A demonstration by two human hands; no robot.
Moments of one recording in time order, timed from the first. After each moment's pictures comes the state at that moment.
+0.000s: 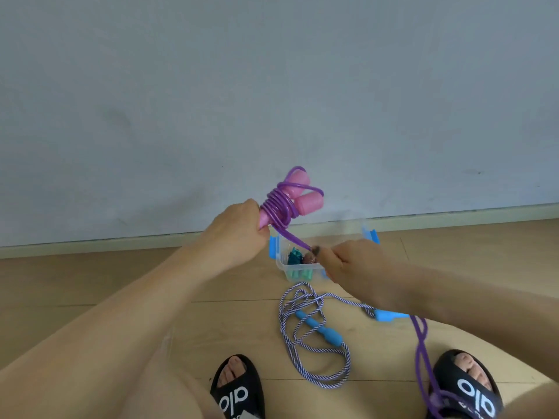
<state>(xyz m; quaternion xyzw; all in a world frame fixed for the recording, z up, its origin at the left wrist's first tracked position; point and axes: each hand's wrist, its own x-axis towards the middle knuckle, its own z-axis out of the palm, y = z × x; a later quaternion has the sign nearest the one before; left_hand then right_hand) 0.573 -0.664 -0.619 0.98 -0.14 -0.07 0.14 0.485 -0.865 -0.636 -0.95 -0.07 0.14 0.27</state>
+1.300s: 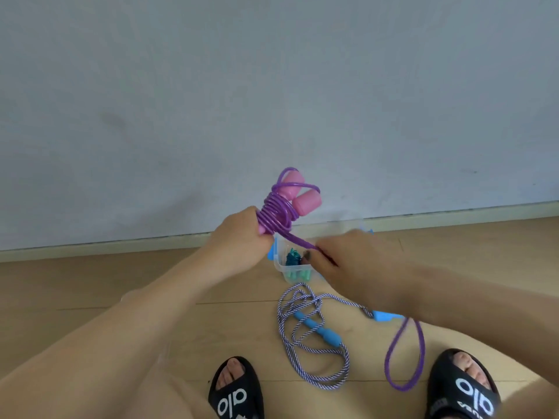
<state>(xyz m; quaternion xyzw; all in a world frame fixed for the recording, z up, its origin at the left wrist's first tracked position) 0.566 -0.670 -0.629 0.97 -0.13 -0.09 0.21 0.478 -0.861 -0.613 -0.98 -0.12 0.06 0.18</state>
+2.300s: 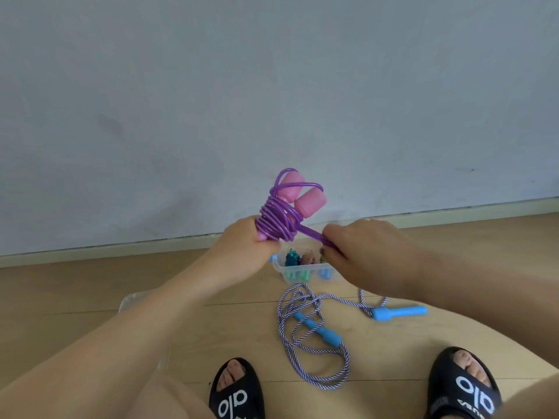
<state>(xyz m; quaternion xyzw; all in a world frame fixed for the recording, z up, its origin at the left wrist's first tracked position) 0.547 -0.678 -0.624 0.93 -0.15 -0.13 0.31 0.493 -0.887 -0.626 -0.98 -0.17 -0.01 0.08</state>
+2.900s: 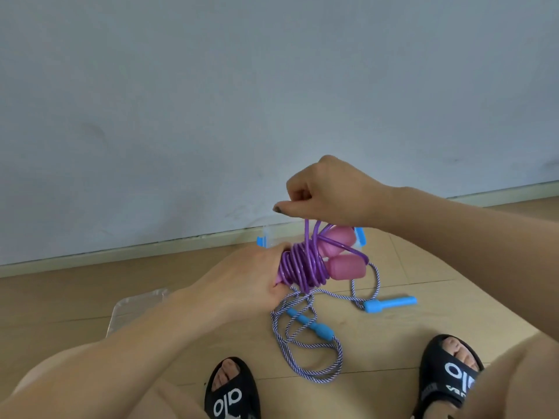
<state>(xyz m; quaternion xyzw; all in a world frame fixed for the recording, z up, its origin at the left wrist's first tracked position) 0.511 -0.695 -0.628 0.91 -0.38 -0.12 0.13 0.542 -0.893 -0.588 -0.94 -0.24 -0.09 0.21</state>
